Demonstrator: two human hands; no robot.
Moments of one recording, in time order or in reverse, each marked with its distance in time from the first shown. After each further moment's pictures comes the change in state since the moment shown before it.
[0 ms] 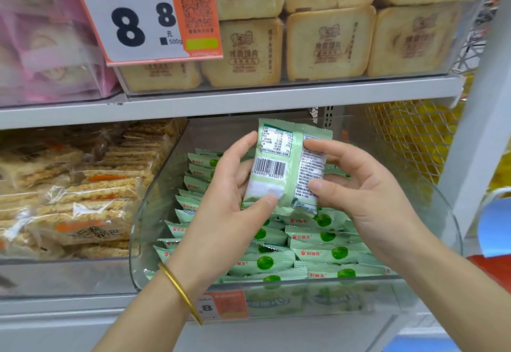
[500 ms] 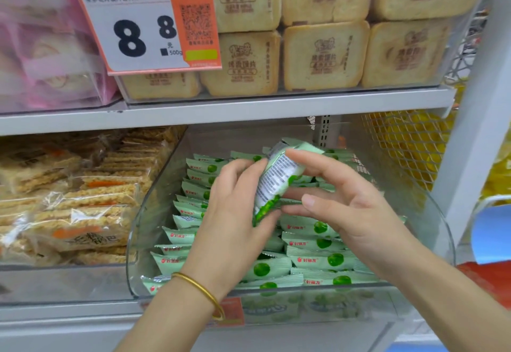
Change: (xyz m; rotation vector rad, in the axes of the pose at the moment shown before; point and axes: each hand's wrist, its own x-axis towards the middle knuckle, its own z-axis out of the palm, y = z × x) left_hand 0.005 -0.020 0.006 0.720 0.084 0.167; right_hand -0.002 0.004 0.001 0.049 -0.227 -0.022
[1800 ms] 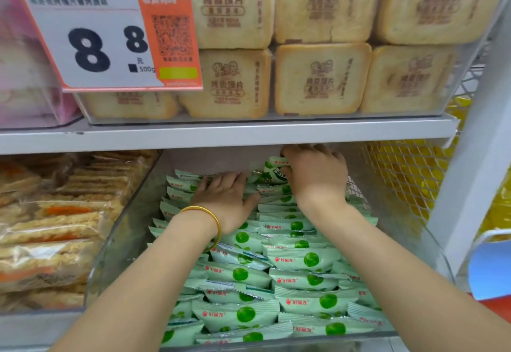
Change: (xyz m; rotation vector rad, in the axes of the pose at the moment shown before) left_hand 0.095 -0.062 0.038 0.517 -0.630 -0.247; right_hand 0.106 0.028 -0.021 -1.714 0.361 0.157
